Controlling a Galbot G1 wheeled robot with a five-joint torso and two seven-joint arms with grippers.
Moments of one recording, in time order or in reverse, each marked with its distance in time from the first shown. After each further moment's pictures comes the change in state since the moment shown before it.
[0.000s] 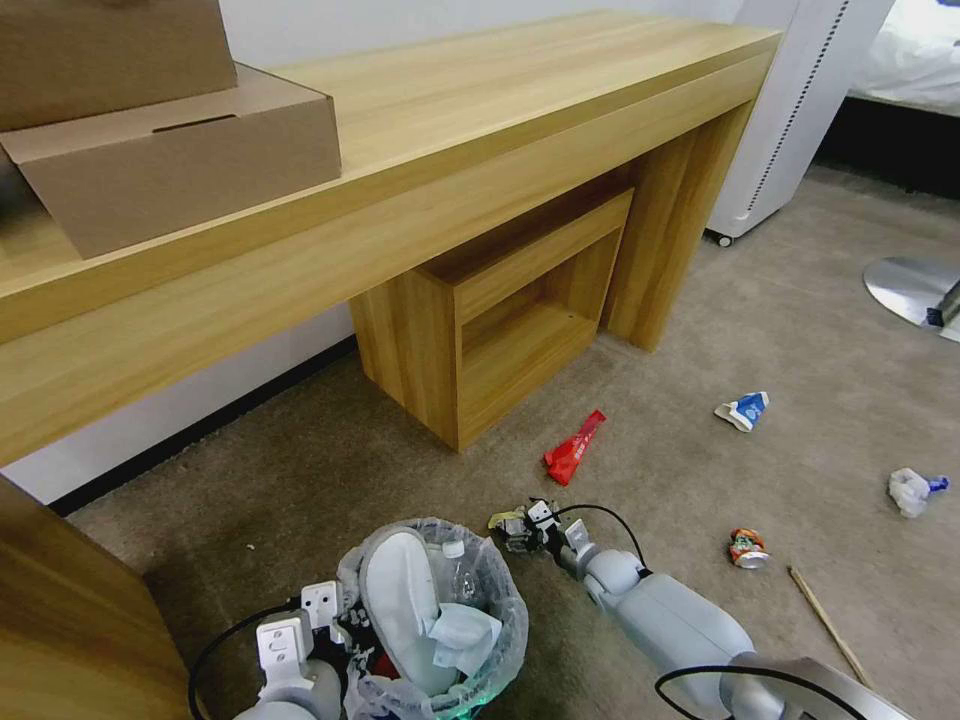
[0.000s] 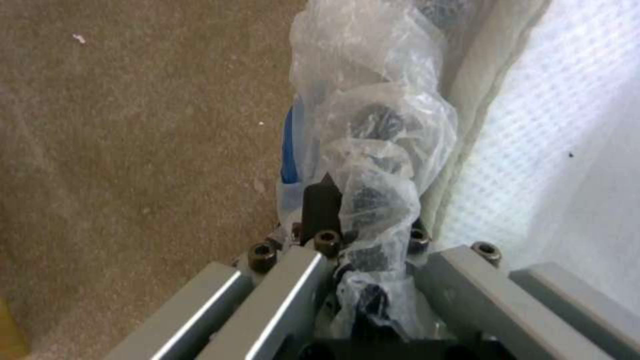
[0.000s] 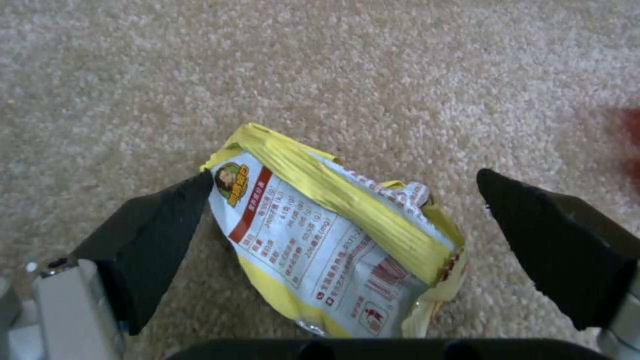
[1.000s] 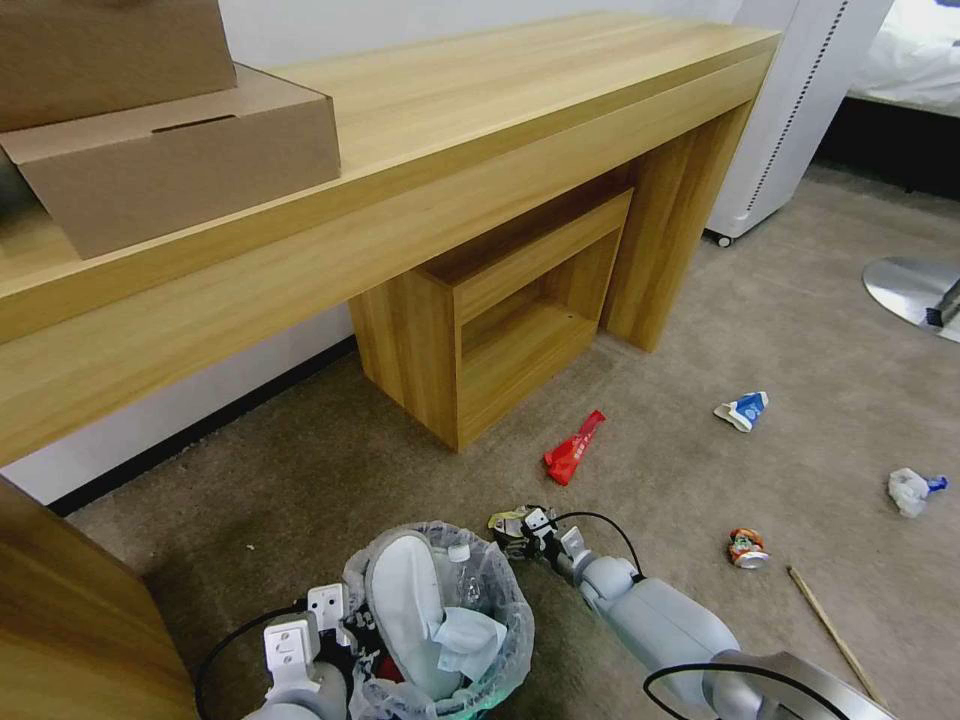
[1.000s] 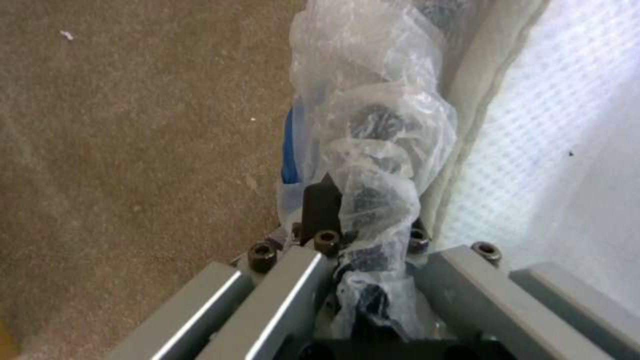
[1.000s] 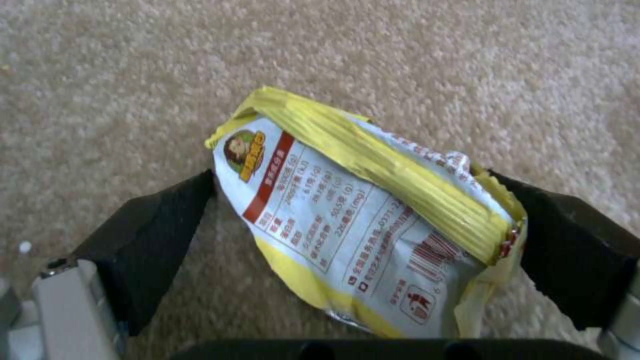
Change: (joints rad) left arm -0.013 0.015 0.029 0.005 -0.011 -0.009 -0.015; right arm 0.018 0.055 -0.007 -0.105 -0.020 0.042 -0.018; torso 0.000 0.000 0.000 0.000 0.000
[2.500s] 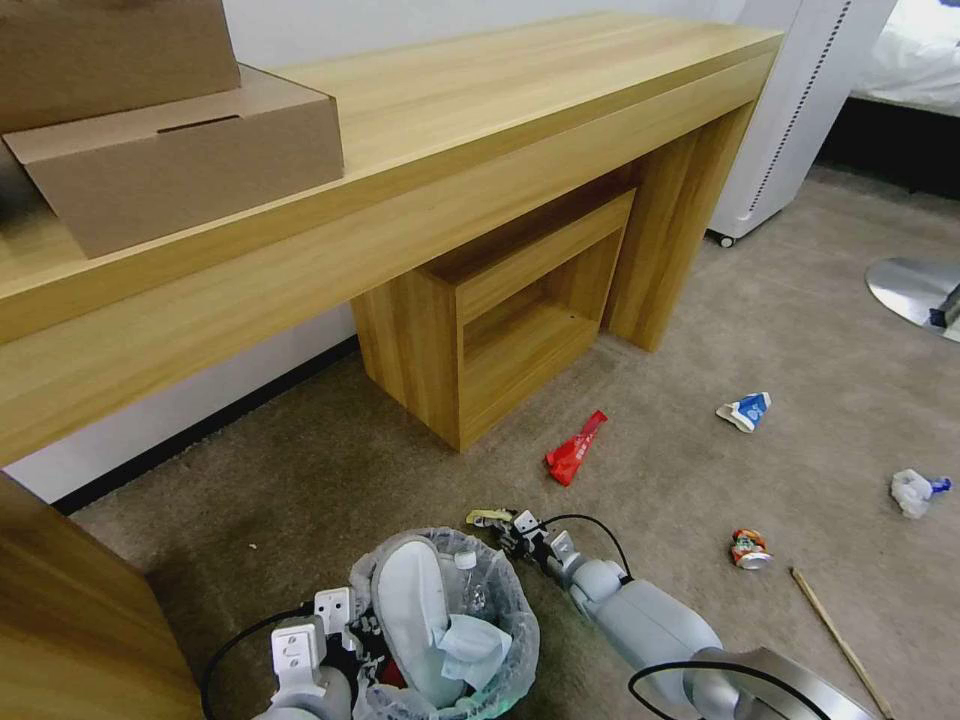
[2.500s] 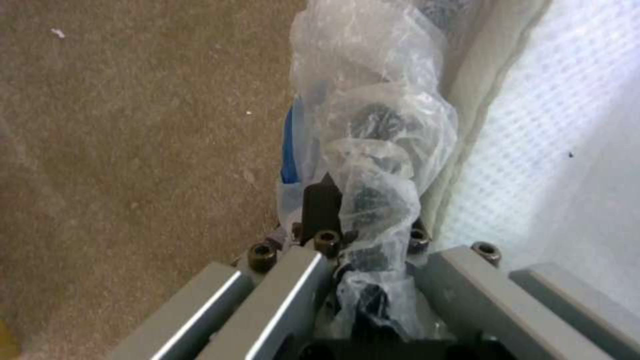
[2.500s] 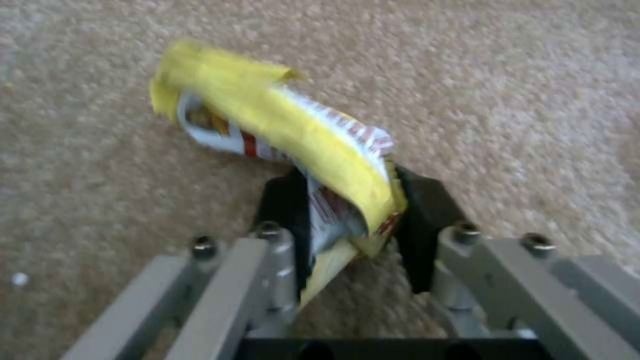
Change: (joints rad) left arm -0.007 0.027 0.032 0.008 0.007 -0.010 0.000; right arm 0.005 0.040 0.026 -0.076 -0.047 0.061 0.010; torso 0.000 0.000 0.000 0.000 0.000
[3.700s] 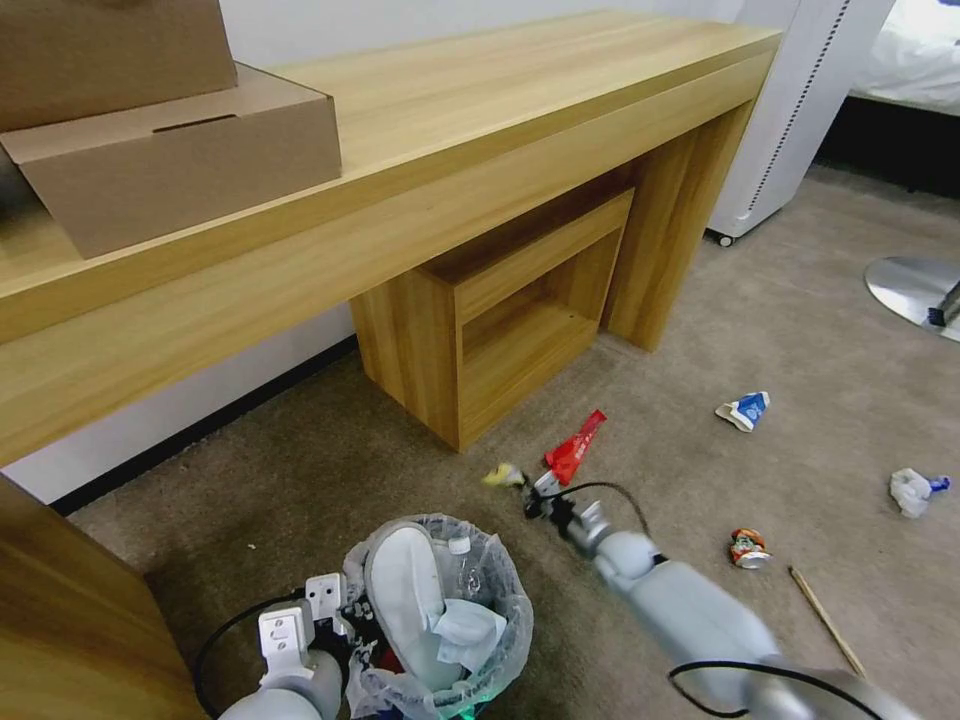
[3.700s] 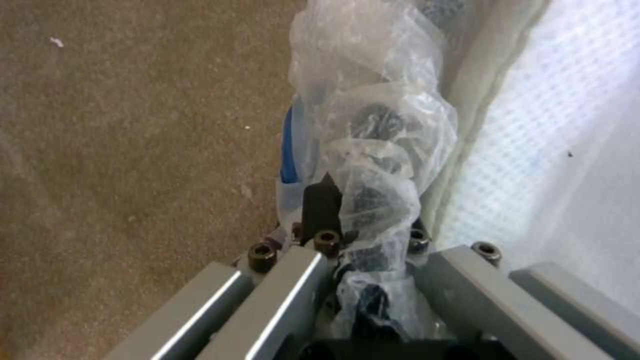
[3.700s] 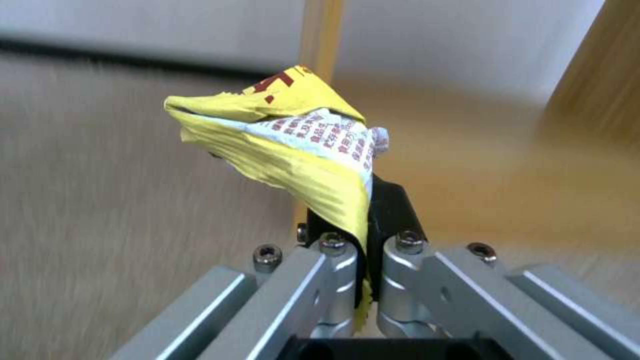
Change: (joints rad) left arm -0.039 0.032 -0.045 -0.015 -0.117 0.009 -0.020; right arm -0.102 -0.295 0.195 0.549 0.065 0.152 -0.141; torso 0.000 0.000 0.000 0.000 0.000
